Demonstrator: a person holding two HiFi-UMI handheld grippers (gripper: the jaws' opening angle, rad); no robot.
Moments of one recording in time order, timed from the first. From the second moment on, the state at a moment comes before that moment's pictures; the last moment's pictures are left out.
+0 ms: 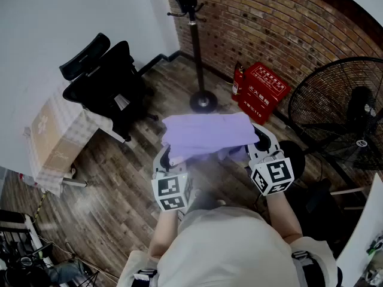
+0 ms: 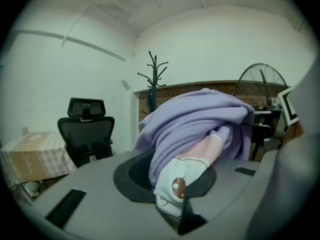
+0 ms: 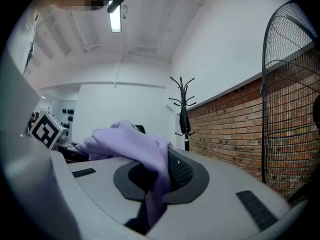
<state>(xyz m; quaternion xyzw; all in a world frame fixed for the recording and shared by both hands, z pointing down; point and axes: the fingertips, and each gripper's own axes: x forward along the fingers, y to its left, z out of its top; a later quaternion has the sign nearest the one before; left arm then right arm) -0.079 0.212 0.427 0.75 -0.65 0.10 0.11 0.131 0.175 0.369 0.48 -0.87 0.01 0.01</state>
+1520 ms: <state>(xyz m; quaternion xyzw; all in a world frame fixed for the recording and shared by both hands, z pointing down) -0.068 0.207 0.421 0.74 -0.66 0.07 0.10 0.137 0.162 0.370 0.46 -0.89 0.02 -0.01</state>
